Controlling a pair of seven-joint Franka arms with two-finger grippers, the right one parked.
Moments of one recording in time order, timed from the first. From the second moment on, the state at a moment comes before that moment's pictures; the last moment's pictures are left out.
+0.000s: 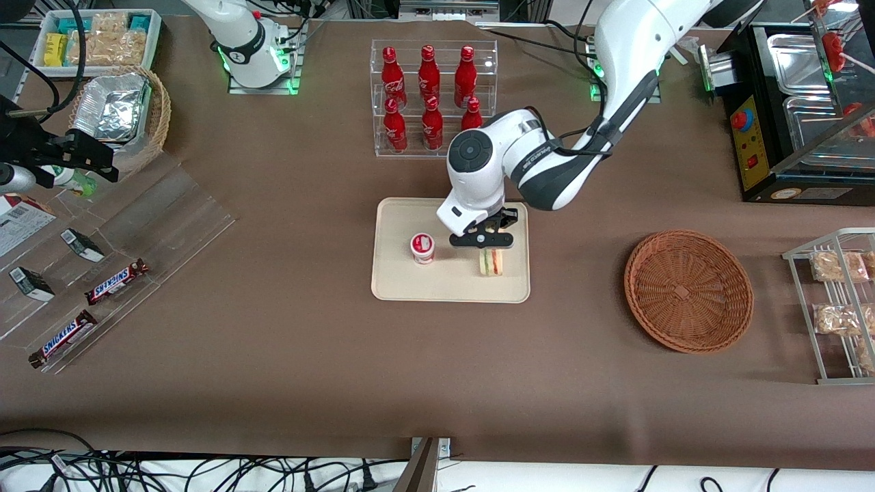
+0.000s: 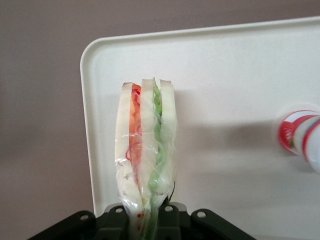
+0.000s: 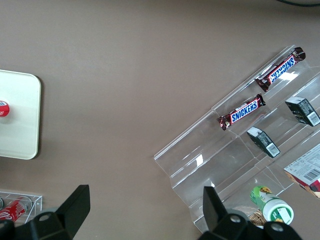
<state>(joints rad) -0.26 0.70 -0.55 -1.58 0.51 2.00 -0.95</state>
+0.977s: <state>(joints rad) -0.28 0.73 -0.55 -1.63 0.56 2.04 -1.00</state>
